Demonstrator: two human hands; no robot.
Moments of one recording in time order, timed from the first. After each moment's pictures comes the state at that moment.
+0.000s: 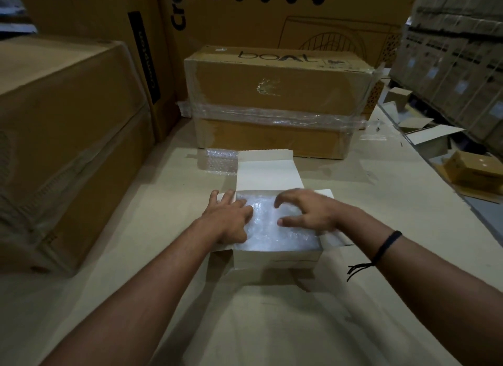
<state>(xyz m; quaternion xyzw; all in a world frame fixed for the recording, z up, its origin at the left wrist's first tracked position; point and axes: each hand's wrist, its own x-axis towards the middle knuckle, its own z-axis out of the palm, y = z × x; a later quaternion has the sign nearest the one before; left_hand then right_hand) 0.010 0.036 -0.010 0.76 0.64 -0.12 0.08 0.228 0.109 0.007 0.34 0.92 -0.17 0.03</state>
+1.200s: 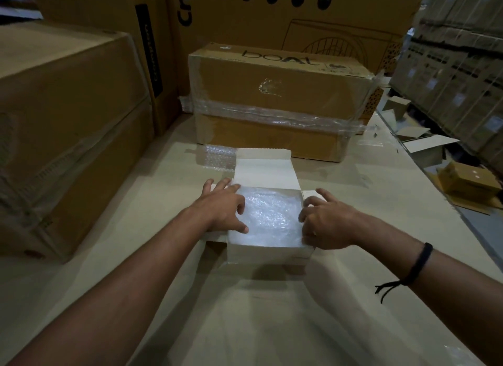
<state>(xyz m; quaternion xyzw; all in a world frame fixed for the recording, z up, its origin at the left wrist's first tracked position) 0.001 0.036 -0.003 0.75 0.66 -0.04 0.09 0.257 0.074 0.027 0.30 0.92 0.07 0.24</state>
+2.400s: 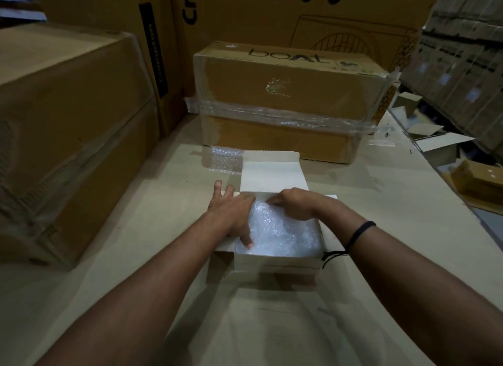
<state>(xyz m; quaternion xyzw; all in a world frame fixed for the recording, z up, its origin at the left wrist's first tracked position) 0.014 0.057 -0.011 0.72 0.68 -0.12 0.05 0.180 0.139 0.003 0.38 0.91 -0.15 0.12</state>
